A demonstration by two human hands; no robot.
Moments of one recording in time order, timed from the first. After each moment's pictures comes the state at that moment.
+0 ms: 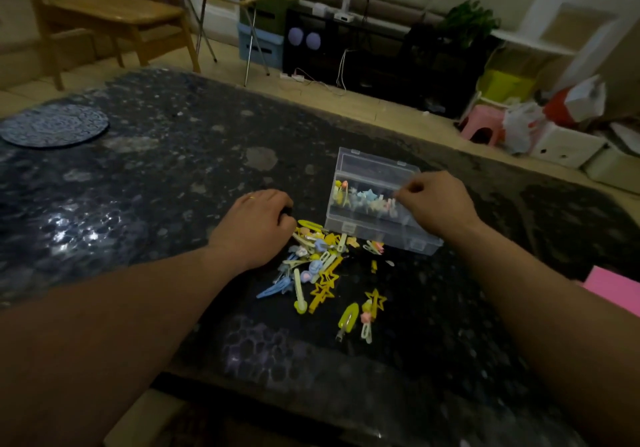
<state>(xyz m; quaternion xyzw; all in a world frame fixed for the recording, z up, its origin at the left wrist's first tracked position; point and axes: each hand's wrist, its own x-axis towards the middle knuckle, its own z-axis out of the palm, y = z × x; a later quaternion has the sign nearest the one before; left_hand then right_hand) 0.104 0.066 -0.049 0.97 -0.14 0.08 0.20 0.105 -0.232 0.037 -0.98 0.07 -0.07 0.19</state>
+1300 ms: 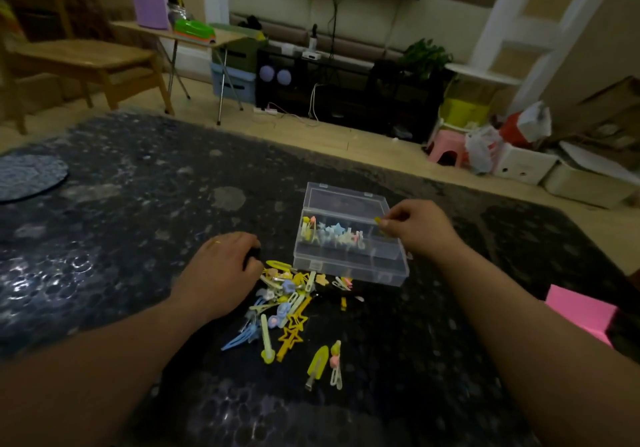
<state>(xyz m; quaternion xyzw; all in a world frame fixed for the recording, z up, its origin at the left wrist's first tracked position) 0.110 0.067 -0.053 0.96 -0.14 0.11 0.23 0.114 -0.262 0.052 -0.95 0.10 -0.06 0.28</state>
